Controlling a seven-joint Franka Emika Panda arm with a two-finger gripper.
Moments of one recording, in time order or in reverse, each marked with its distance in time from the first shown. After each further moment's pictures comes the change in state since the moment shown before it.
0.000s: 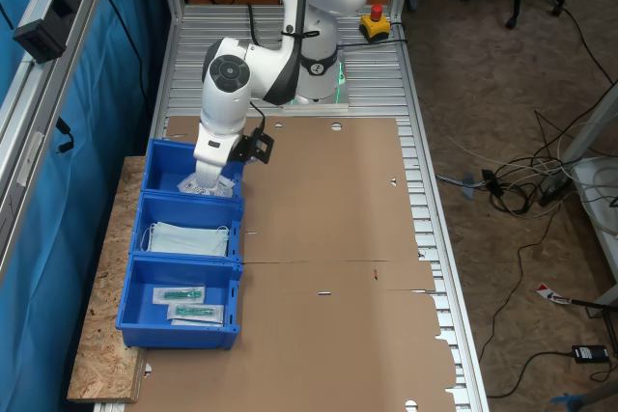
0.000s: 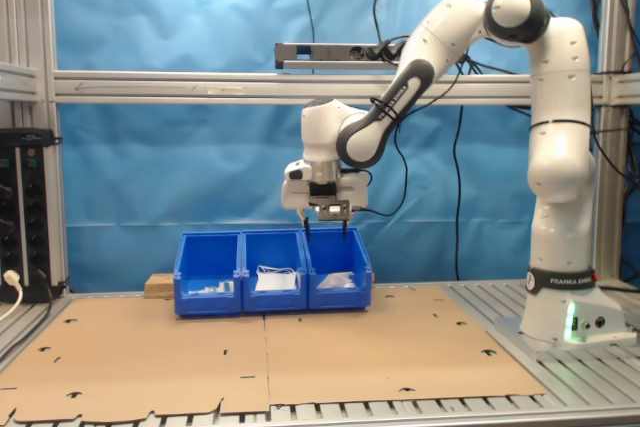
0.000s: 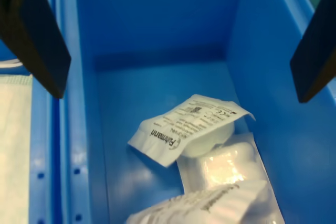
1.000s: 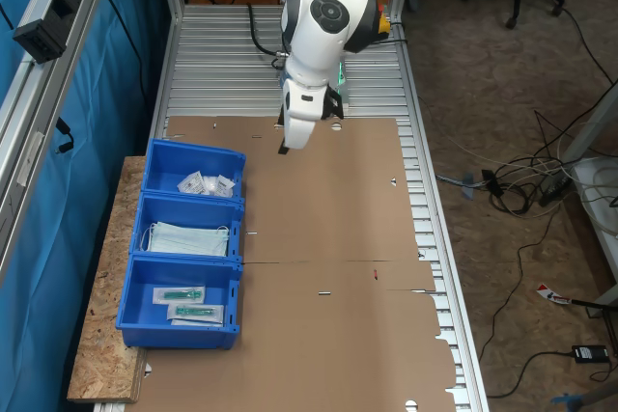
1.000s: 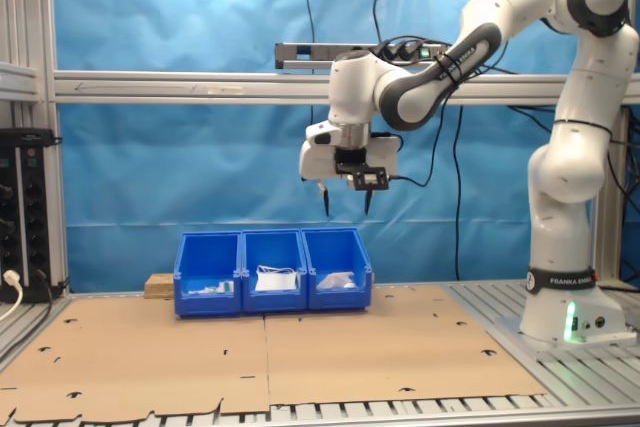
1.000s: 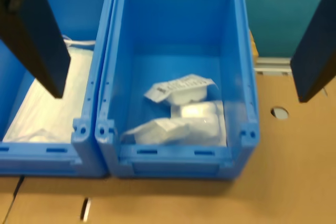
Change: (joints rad) arm 0.386 -0.373 -0.067 -0.175 0.088 -0.180 0.000
